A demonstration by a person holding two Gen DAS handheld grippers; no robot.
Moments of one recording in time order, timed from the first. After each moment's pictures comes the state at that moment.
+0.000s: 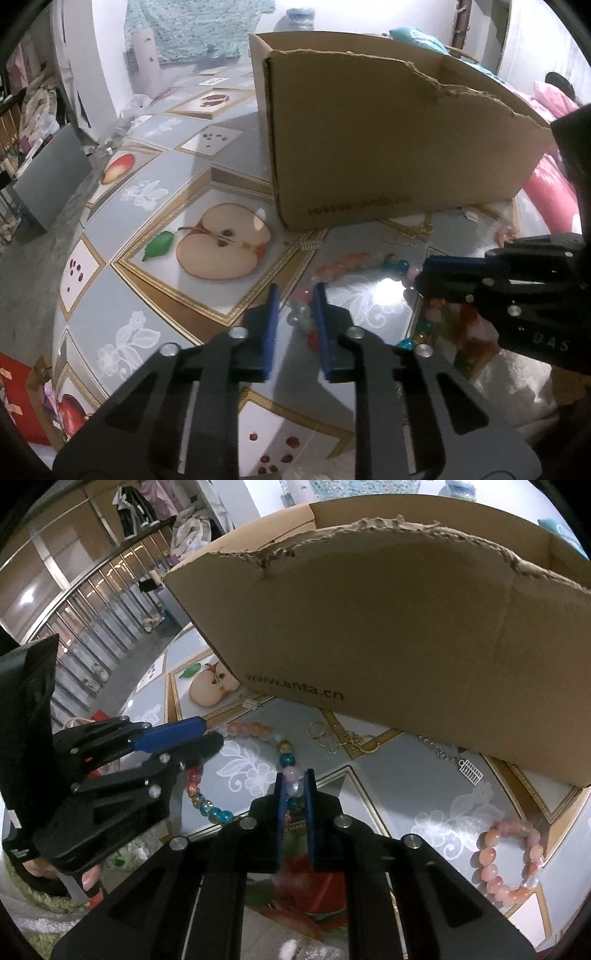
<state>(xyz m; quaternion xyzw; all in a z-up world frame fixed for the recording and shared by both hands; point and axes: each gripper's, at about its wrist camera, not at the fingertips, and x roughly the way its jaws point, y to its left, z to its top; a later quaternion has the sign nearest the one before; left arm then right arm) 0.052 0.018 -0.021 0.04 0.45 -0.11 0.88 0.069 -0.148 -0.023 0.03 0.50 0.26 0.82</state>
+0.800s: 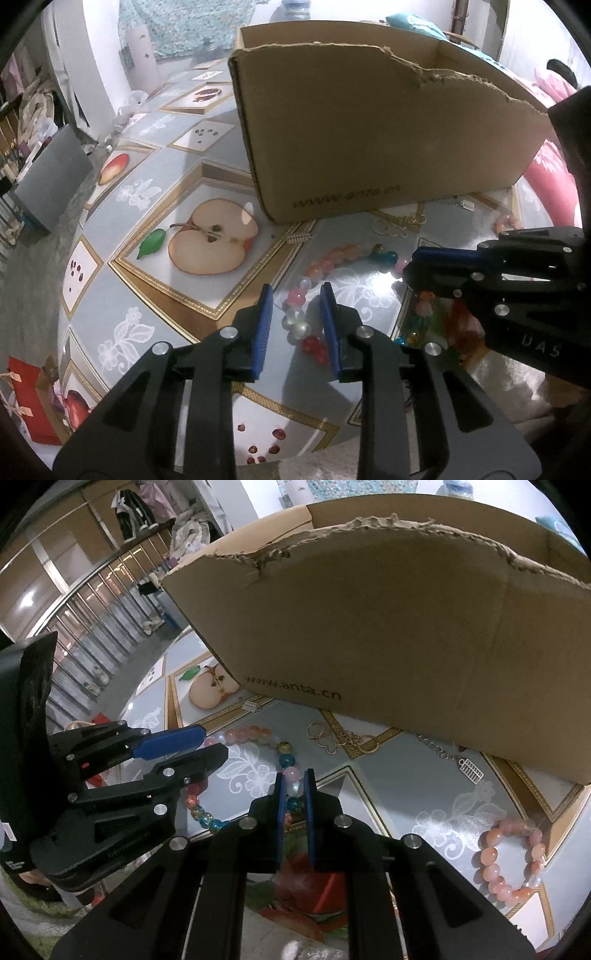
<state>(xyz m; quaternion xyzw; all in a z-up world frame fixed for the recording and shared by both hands) 0.047 0.005 -0.018 0.06 0.47 -0.11 0.87 0.069 -0.145 -0.023 0.04 0.50 0.26 0.82</state>
